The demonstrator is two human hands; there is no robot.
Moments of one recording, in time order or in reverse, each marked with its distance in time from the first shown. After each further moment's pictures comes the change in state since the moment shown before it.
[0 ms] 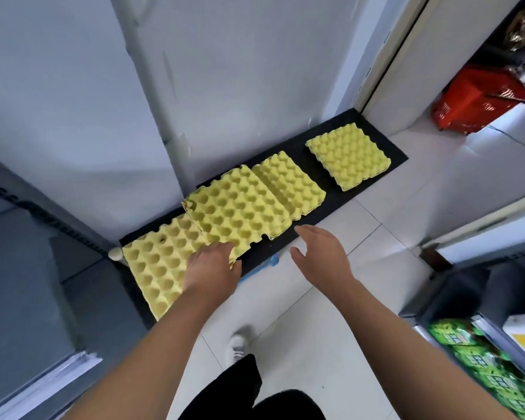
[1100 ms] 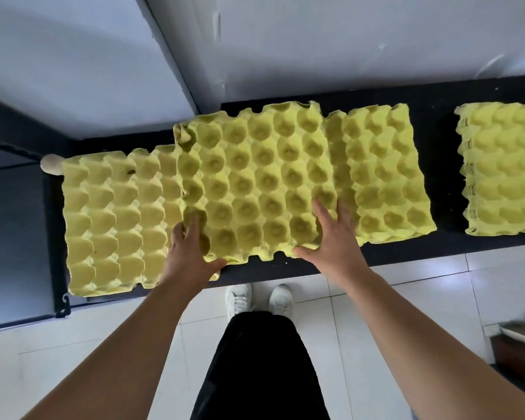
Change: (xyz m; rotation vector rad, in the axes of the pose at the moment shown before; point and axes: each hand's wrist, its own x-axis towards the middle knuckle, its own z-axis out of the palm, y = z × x) left_hand 0.210 -0.079 0.229 -0.429 -0.101 -0.829; right_hand 0.293 0.136 0.229 0.058 -0.564 -0.150
